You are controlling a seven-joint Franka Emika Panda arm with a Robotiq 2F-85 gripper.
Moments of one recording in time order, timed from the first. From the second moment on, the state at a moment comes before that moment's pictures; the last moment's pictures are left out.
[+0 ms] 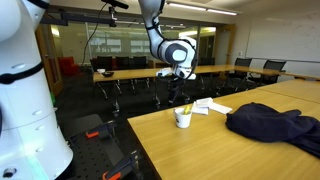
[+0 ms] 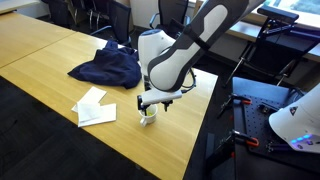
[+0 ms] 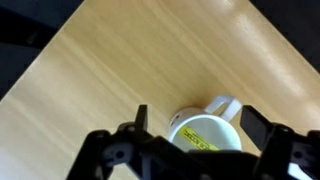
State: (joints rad) arm 0.05 0.55 0.07 -2.09 0.29 2.56 0.86
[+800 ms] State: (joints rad) arm 0.11 0.66 0.00 -2.11 0.49 2.72 0.93
